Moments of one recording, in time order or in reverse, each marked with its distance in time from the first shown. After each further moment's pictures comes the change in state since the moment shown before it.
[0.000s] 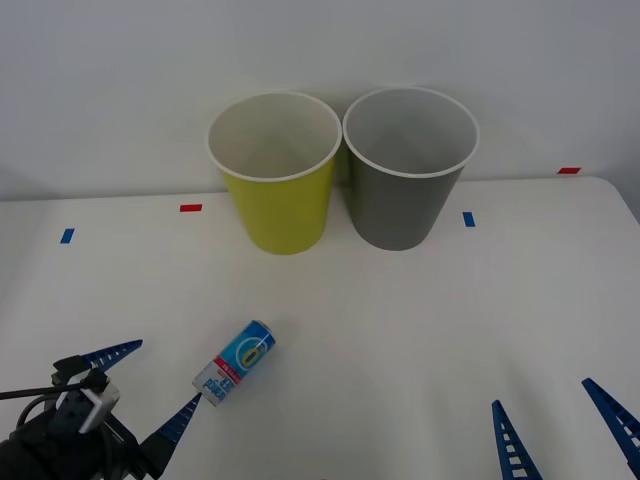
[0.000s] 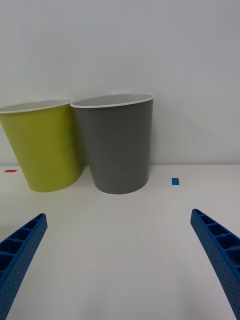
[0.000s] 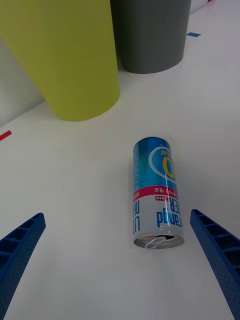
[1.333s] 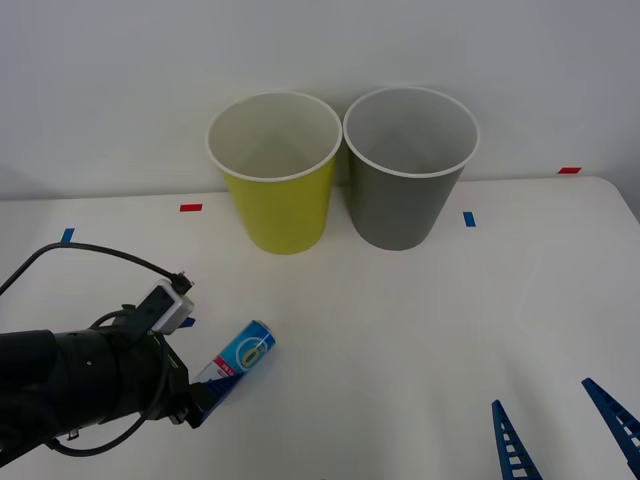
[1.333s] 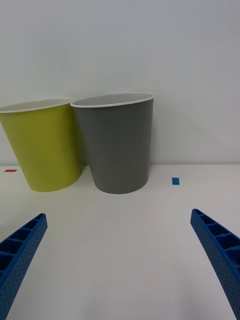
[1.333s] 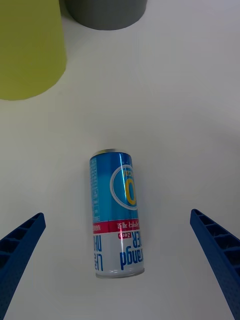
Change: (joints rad) right arm 0.000 0.000 0.000 0.000 0.000 0.000 0.000; left arm -0.613 0.204 -0.182 -0.138 0.607 0.687 0.020
